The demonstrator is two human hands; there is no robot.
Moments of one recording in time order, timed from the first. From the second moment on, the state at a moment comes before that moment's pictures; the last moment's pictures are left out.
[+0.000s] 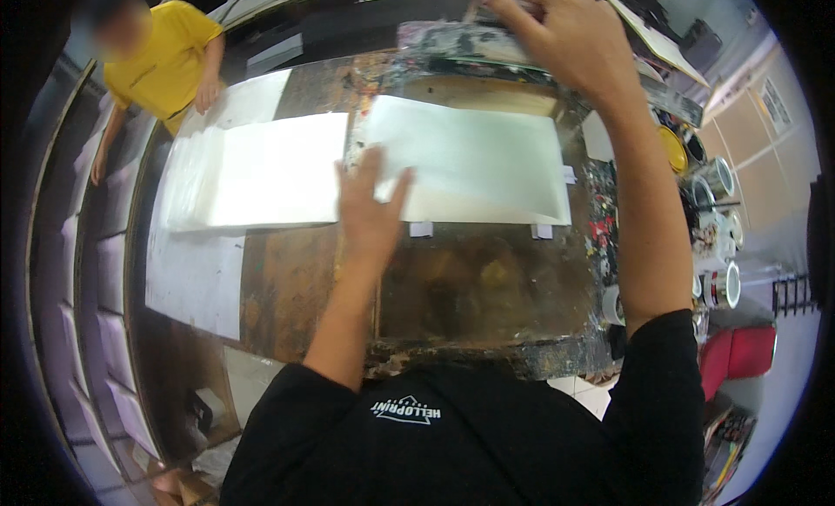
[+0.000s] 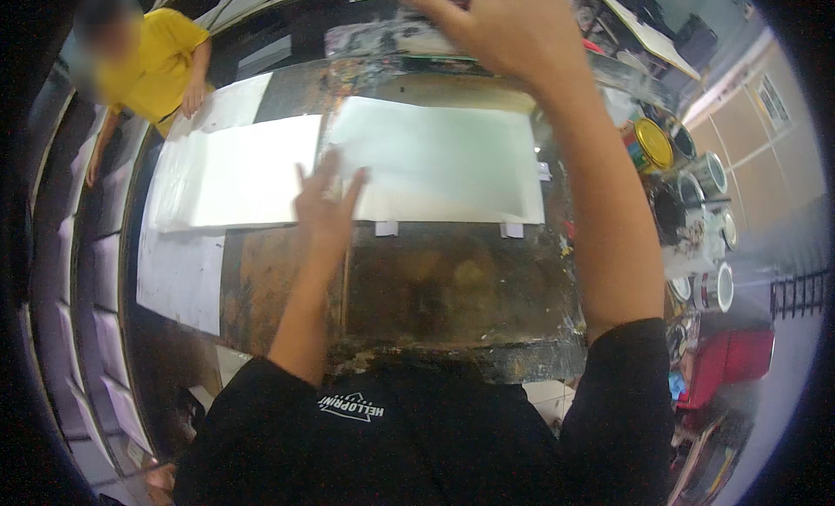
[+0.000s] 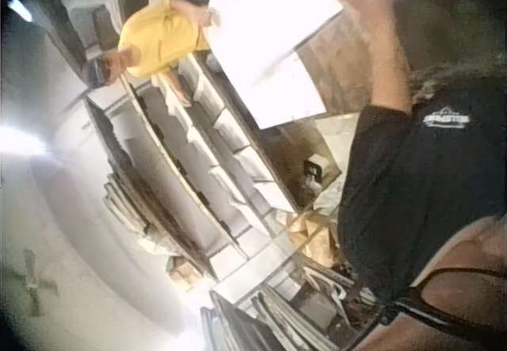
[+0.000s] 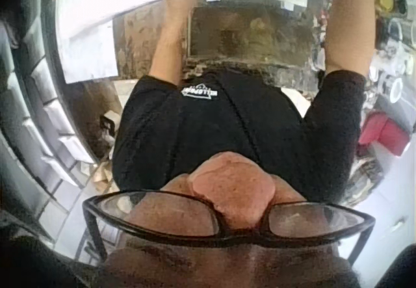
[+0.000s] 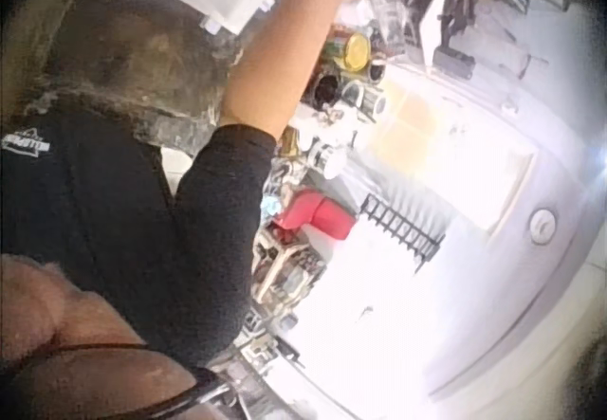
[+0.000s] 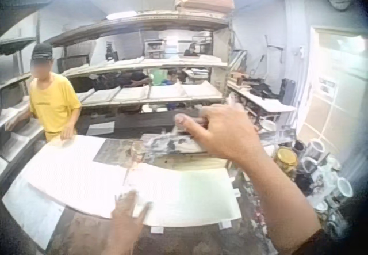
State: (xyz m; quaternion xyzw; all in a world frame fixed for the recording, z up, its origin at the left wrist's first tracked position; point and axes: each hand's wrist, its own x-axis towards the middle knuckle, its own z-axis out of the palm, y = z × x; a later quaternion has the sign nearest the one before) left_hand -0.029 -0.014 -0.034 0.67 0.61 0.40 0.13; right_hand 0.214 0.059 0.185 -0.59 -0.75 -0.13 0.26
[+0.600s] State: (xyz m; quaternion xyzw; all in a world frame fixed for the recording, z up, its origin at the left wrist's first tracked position) left_hand 0.144 -0.019 -0.132 0.85 0.49 0.18 0.03; right_hand 0.224 0.073 0.201 -0.56 -0.77 -0.14 0.27
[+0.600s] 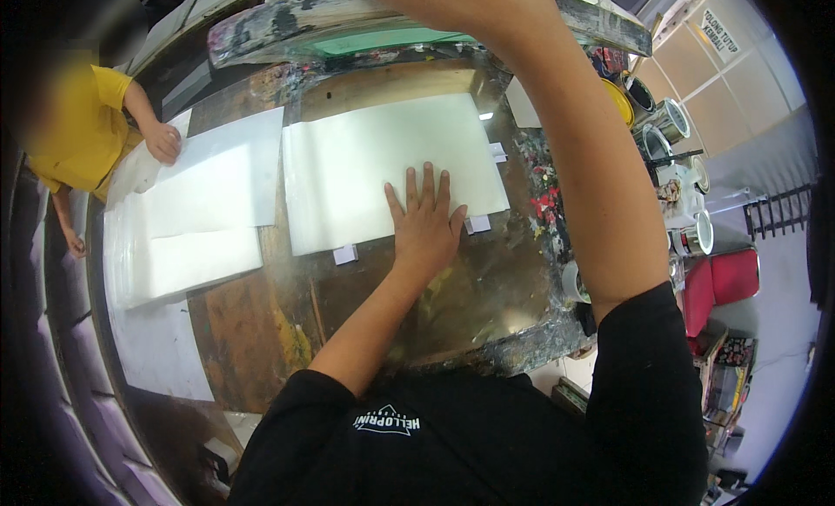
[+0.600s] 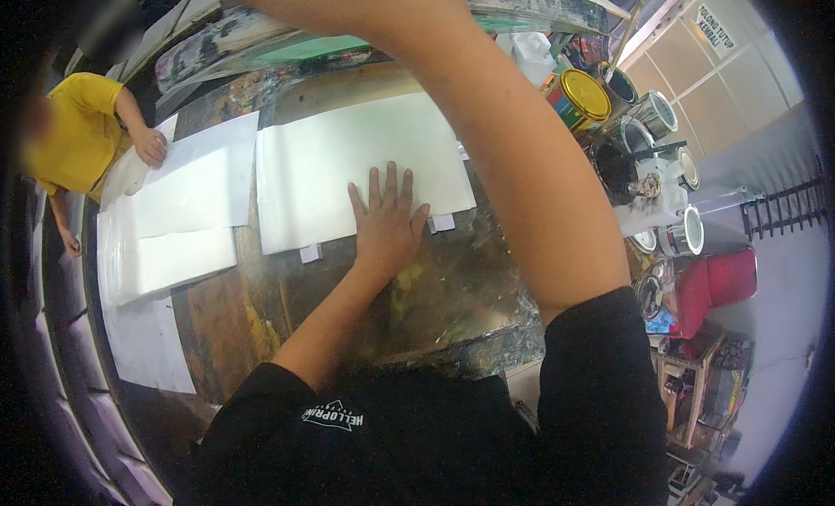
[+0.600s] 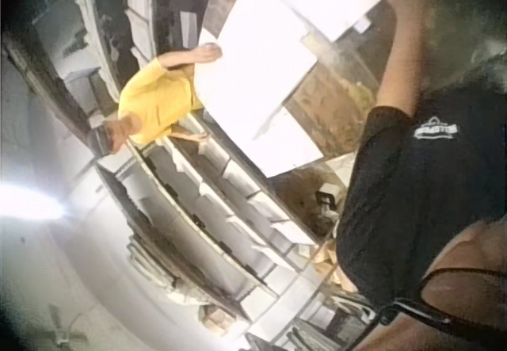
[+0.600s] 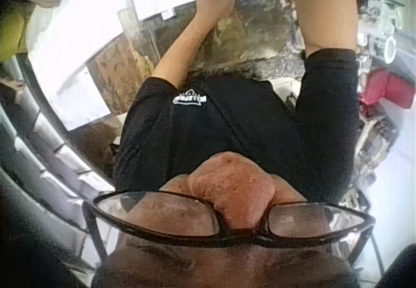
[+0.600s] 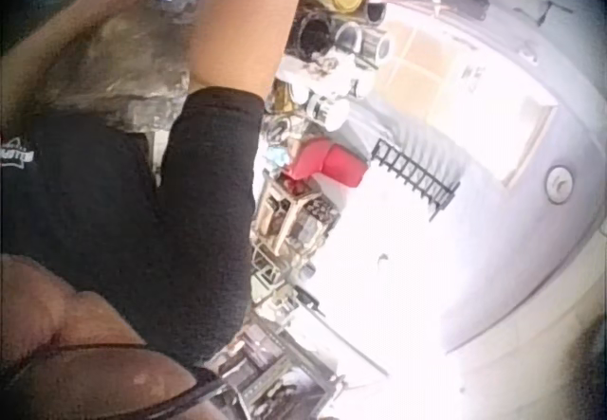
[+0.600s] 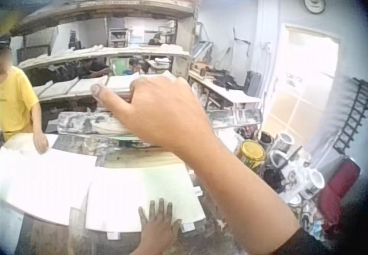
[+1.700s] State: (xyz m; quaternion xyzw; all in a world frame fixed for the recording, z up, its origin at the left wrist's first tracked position) left_hand 0.143 -0.018 -0.138 0.86 0.45 0.22 0.04; right_hand 0.220 0.078 0.195 -0.59 -0.75 -0.14 0.26
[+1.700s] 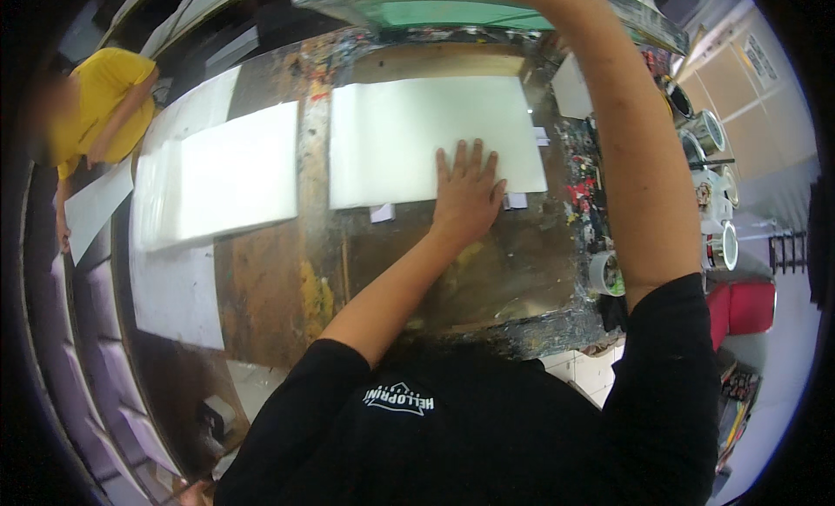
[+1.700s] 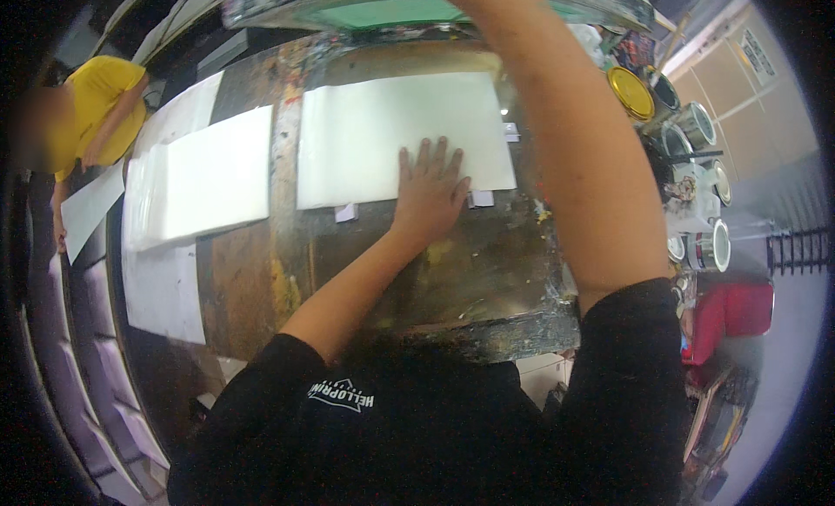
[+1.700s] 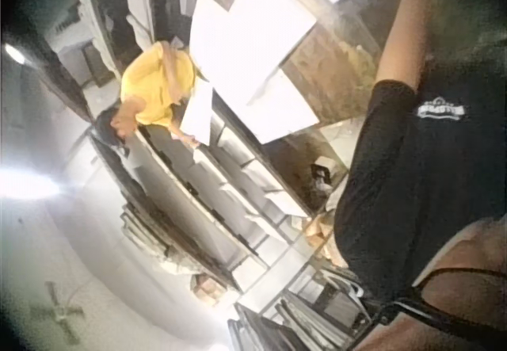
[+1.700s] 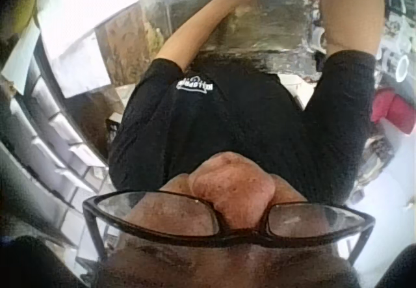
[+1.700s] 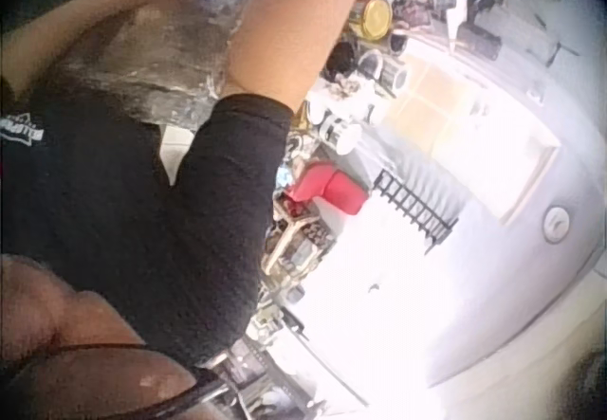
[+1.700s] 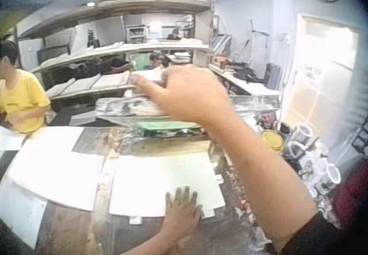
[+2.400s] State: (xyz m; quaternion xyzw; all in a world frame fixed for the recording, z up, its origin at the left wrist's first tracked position) left_hand -0.003 -0.069 -0.101 0.70 0.63 0.27 0.18; right_hand 0.224 -0.059 -0.030 -0.54 -0.84 -0.01 0.12
